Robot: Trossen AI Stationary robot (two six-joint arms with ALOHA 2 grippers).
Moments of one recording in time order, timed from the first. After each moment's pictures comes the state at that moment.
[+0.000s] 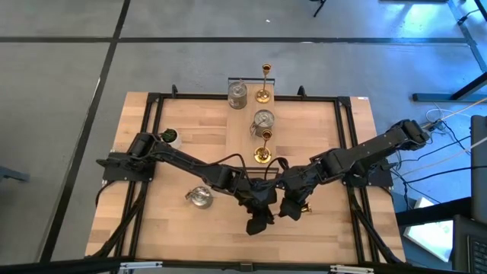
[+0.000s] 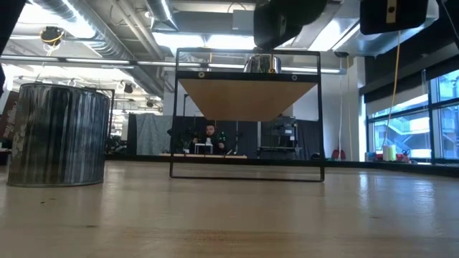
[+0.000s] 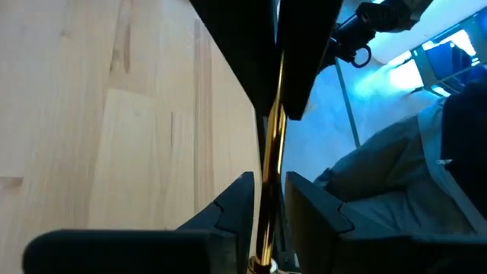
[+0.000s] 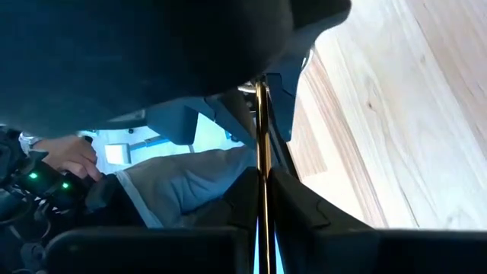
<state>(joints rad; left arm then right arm) -0.28 2.01 1.64 -0.24 0.24 -0.58 0.40 1.44 1.13 -0.47 -0.39 1.09</state>
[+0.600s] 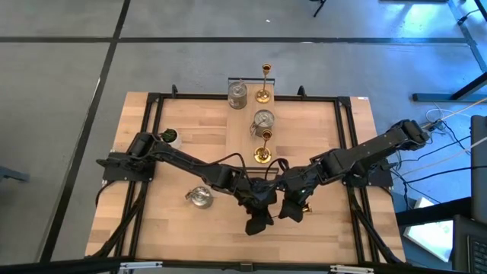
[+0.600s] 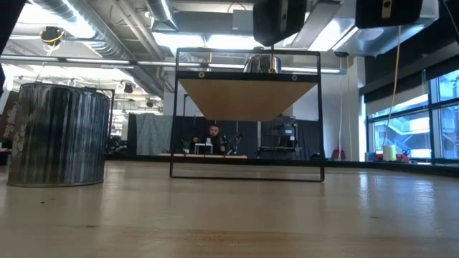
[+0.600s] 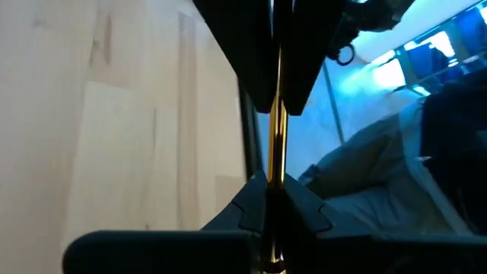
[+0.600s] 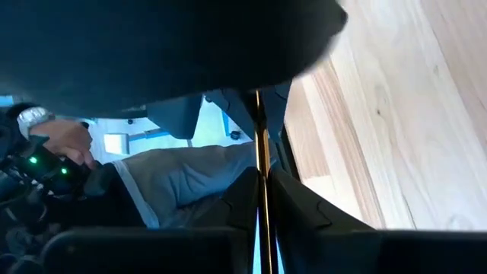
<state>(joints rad) -0.28 2.01 1.64 -0.23 0.29 -0.61 0.41 1.44 1.14 -0.45 -0.40 1.03</state>
